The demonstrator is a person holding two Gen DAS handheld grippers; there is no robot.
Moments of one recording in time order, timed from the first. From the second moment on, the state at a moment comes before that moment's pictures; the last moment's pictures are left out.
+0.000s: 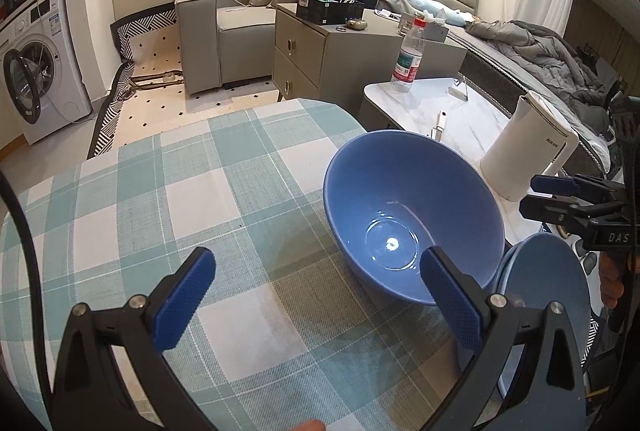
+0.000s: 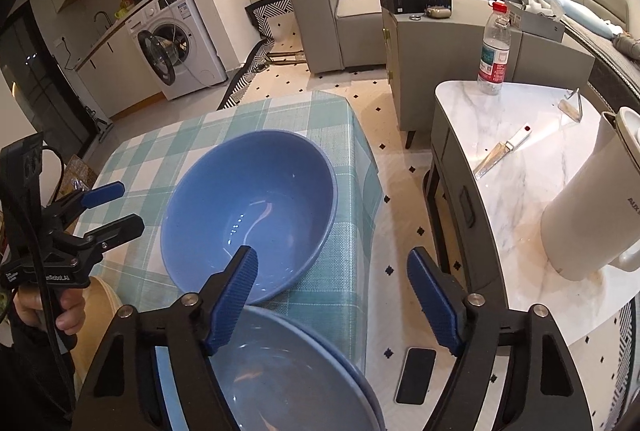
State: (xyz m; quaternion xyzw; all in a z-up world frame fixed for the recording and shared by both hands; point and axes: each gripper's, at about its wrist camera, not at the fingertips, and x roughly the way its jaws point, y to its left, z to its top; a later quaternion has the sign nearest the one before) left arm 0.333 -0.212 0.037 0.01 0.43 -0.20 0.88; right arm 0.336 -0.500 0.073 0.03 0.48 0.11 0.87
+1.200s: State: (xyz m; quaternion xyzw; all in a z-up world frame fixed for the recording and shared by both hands) left arm 0.348 -0.233 0.010 0.01 0.46 -0.23 0.86; right arm 0.374 -0.482 0.034 0.03 0.54 0.13 0.83
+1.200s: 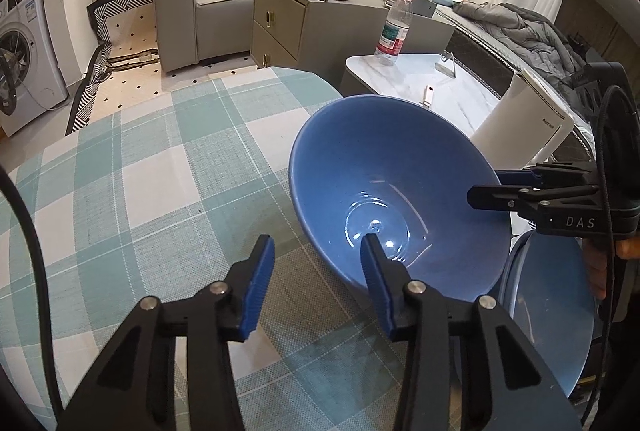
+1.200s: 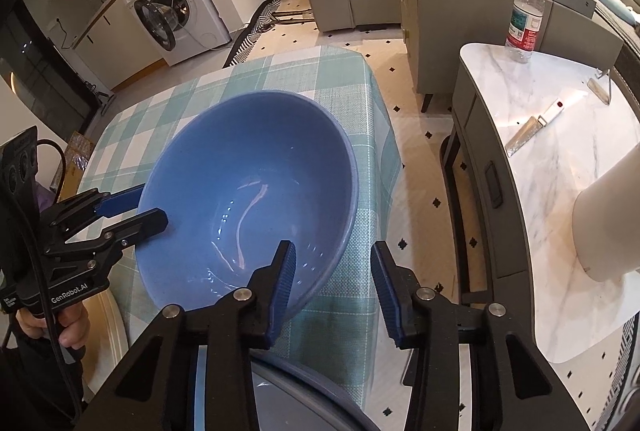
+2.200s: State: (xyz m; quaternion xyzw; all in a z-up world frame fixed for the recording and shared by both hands) left arm 0.343 -0.244 0.015 0.03 0.45 -0.24 0.86; right arm 0.367 -0.460 0.048 -0.01 0.52 0.15 0.84
